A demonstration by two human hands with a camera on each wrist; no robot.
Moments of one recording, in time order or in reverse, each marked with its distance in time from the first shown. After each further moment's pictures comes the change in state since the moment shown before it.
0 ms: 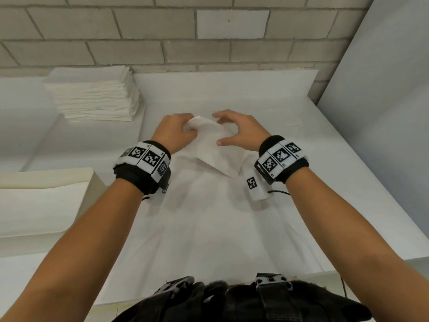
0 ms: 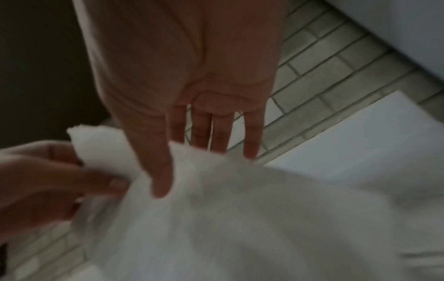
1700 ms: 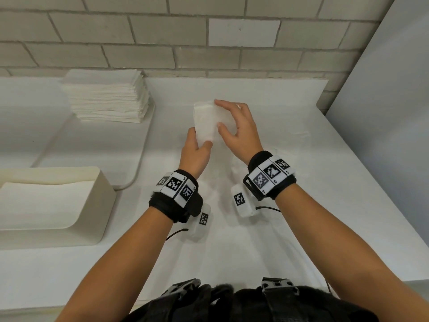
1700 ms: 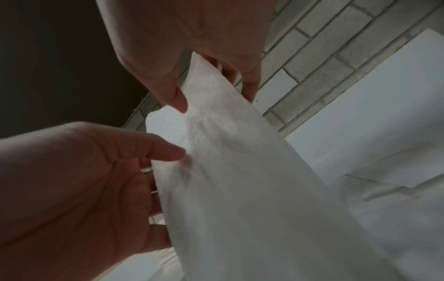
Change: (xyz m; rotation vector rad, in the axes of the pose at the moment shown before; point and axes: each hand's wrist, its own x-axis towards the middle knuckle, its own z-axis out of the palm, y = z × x) left_hand -0.021 0.016 0.056 -0.777 0.216 -0.298; right_hand 0.002 -0.019 0.030 0.192 0.432 -0.221
